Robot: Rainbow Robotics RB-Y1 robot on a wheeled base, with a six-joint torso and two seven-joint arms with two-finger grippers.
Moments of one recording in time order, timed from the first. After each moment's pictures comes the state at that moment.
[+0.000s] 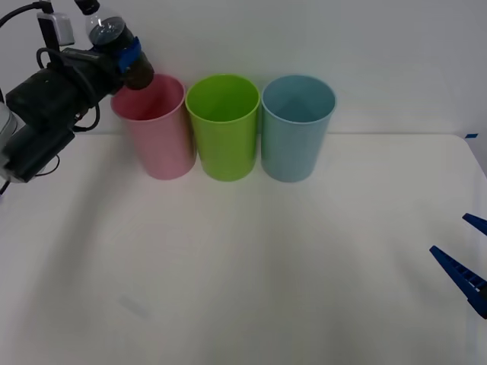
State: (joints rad) right arm 0.35 -0.40 -0.52 -1.66 0.96 -1.22 0.00; left arm -0.61 0.62 -0.08 -1.25 -1.09 -0.37 0.30
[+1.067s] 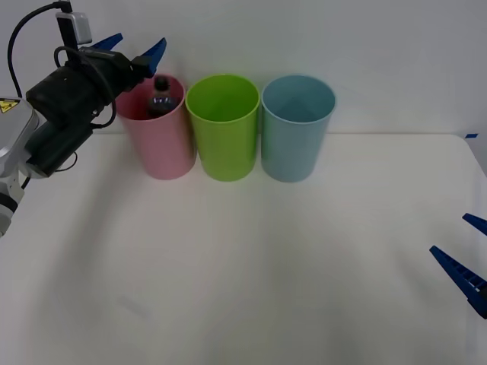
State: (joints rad) right arm 0.35 -0.40 -0.52 -1.66 0.96 -1.22 0.00; left arm -0.66 0.56 -0.09 -1.20 -1.14 -0.35 0.29
